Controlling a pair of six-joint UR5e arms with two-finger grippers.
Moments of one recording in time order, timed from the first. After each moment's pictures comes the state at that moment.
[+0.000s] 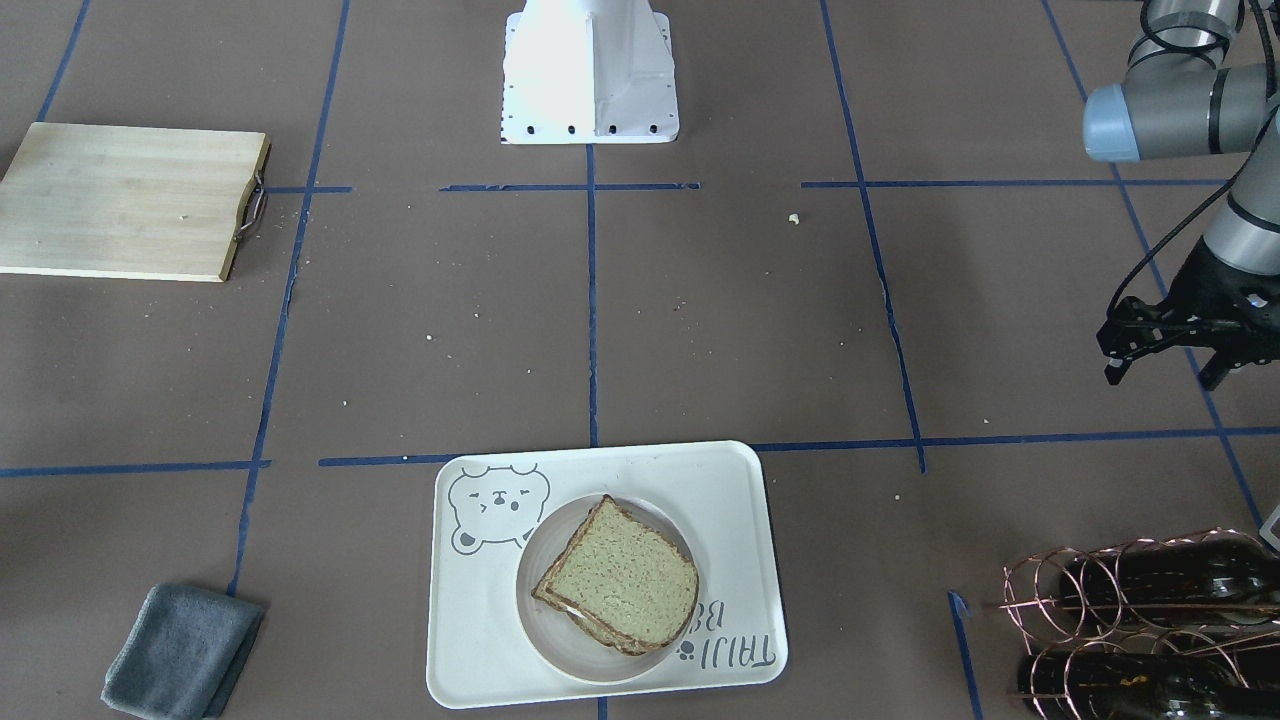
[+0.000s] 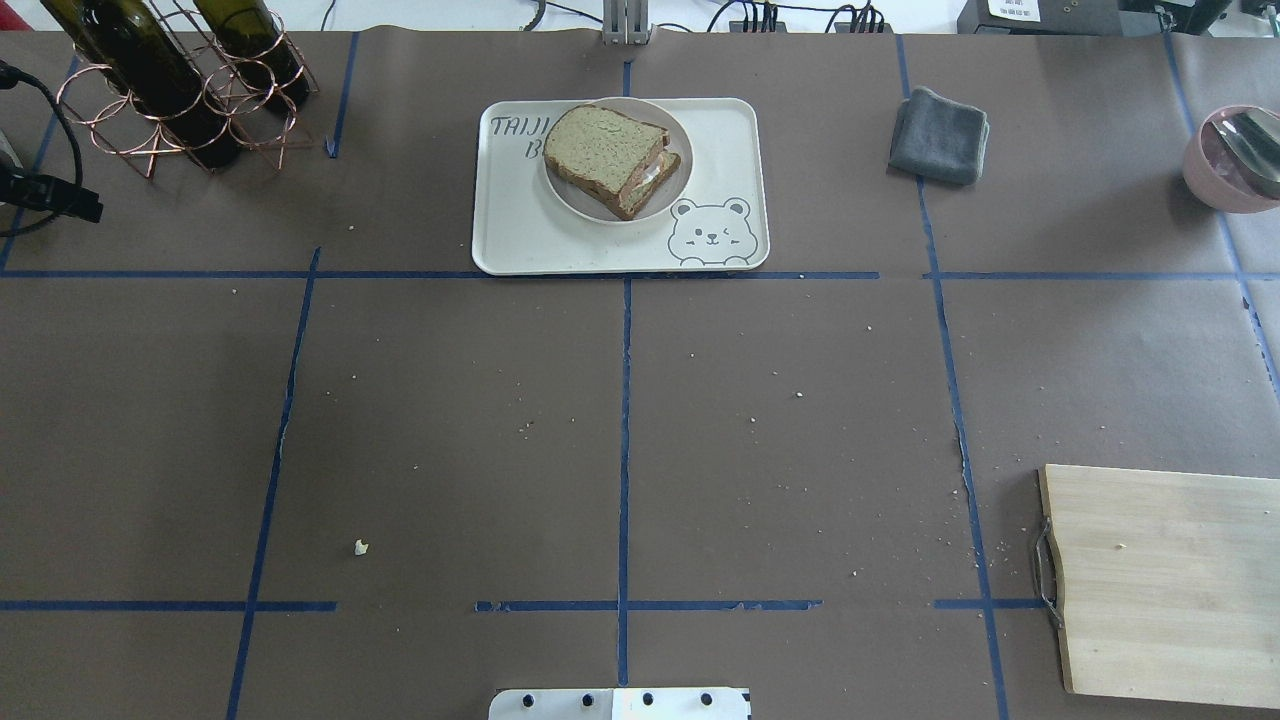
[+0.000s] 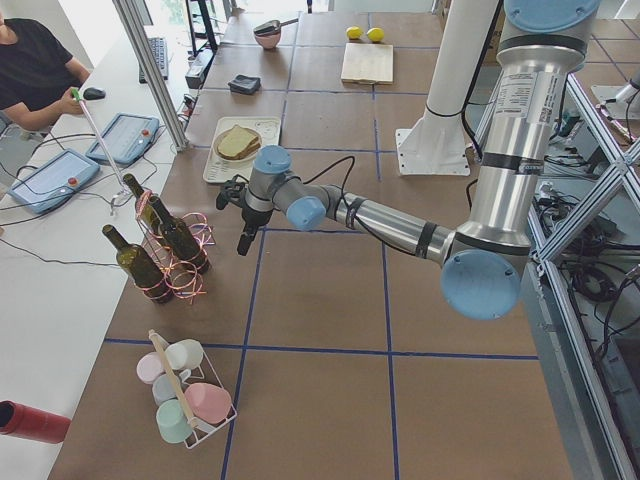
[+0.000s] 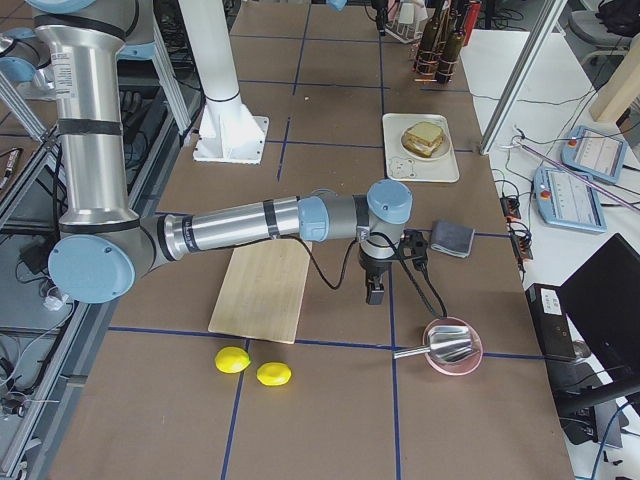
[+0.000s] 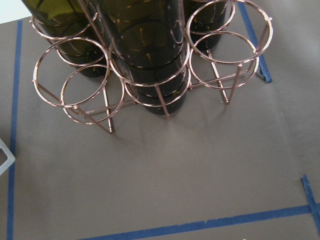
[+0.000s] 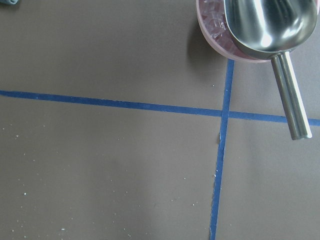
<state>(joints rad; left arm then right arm) -1.17 -1.69 -1.70 -1.94 -2.04 -0.46 1.46 -1.54 1.76 -1.69 2.33 0.07</state>
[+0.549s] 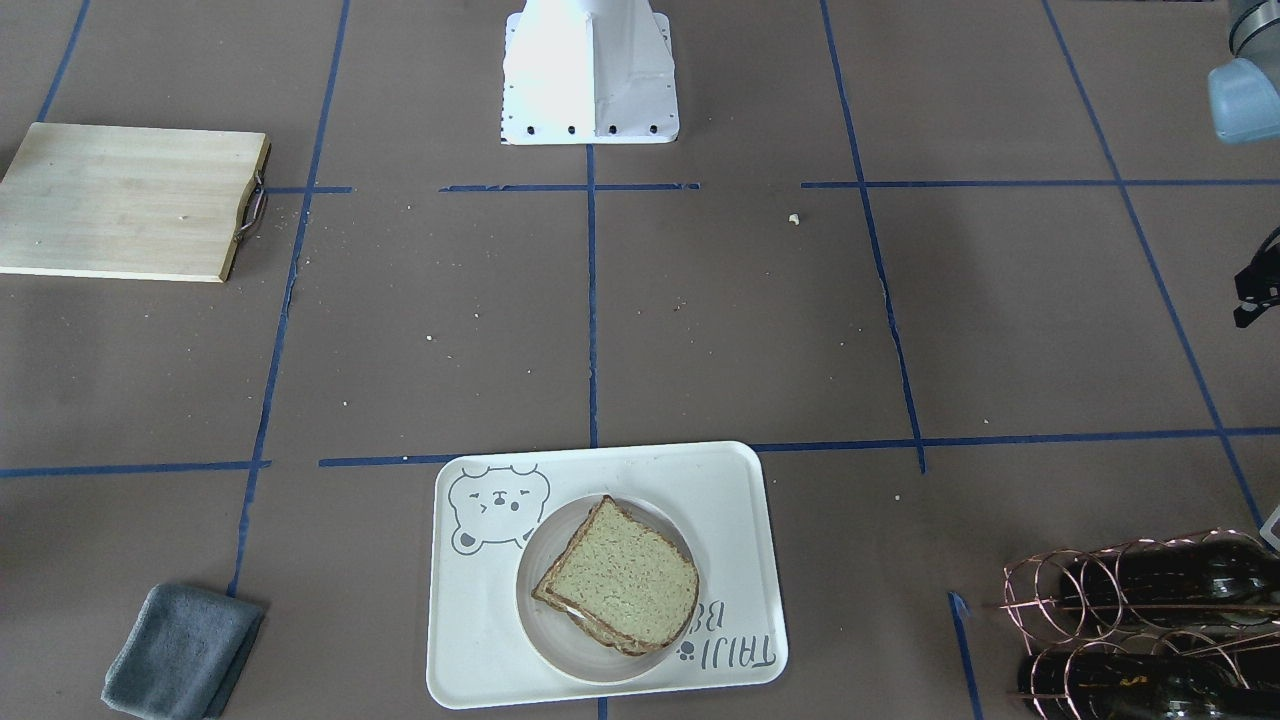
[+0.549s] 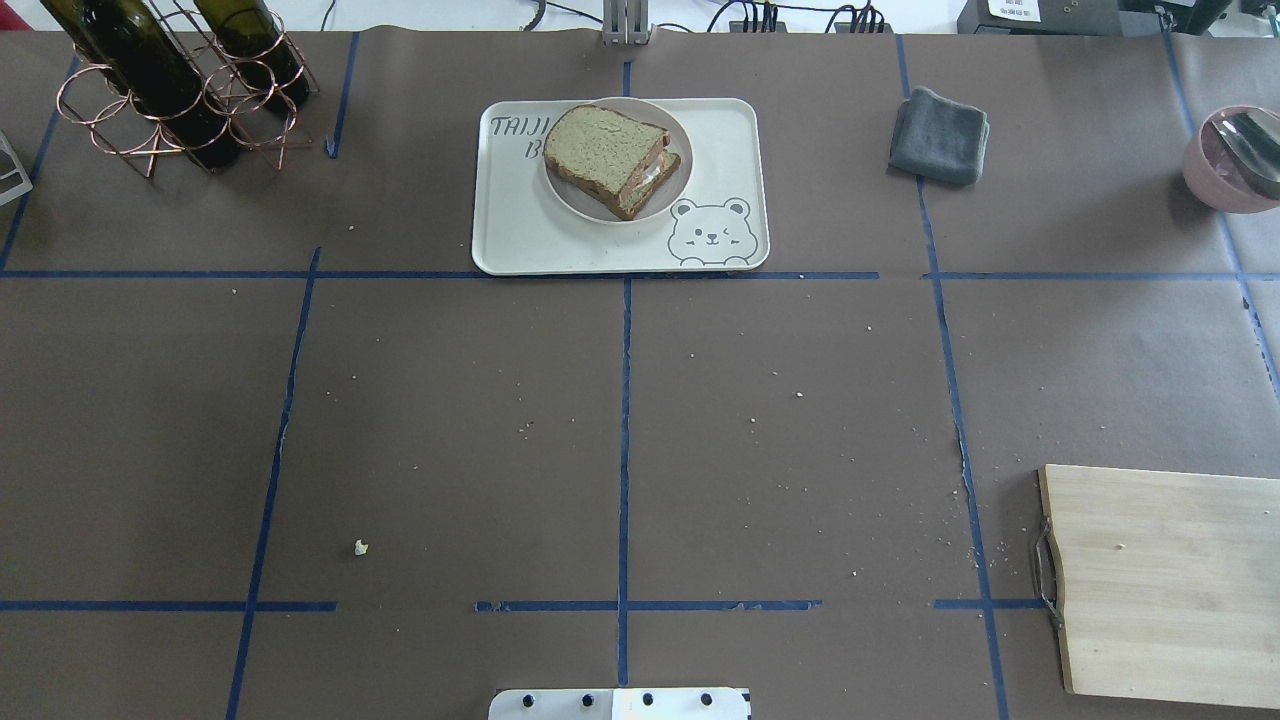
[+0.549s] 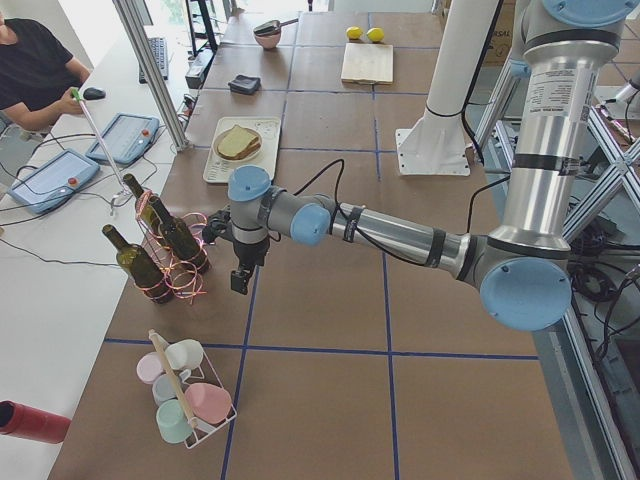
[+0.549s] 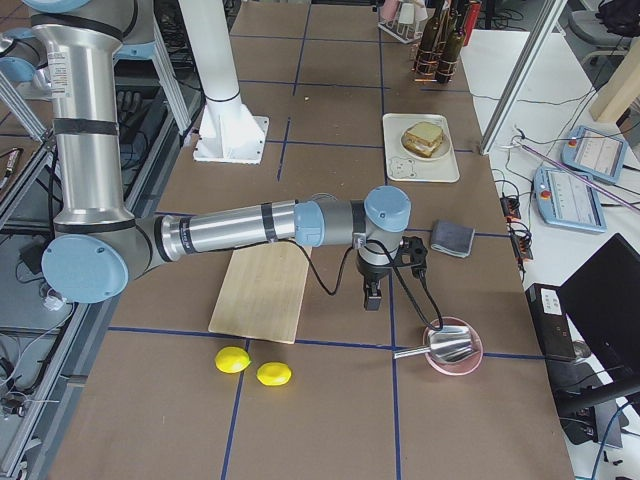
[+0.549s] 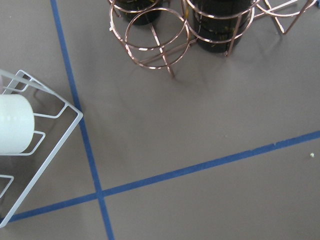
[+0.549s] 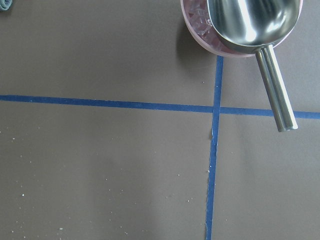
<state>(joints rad) -1.40 -1.67 -1.71 -1.60 -2.19 0.01 1.50 -1.55 1.75 -1.69 2.36 0.07</state>
